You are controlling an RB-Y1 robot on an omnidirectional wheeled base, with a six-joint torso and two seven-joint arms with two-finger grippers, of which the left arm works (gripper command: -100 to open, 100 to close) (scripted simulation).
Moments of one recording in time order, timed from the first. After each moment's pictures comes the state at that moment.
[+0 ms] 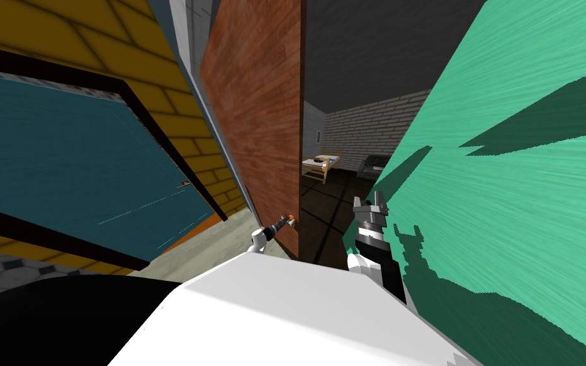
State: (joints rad) arm -0.11 0.00 0.31 -0.85 1.70 0.75 0.58
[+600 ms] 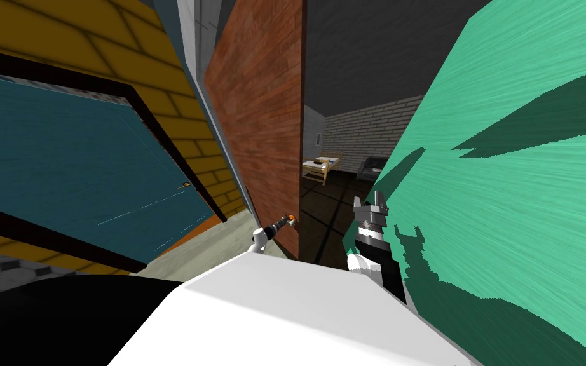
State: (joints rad) arm -0.12 0.00 0.30 -0.84 1.65 0.70 0.57
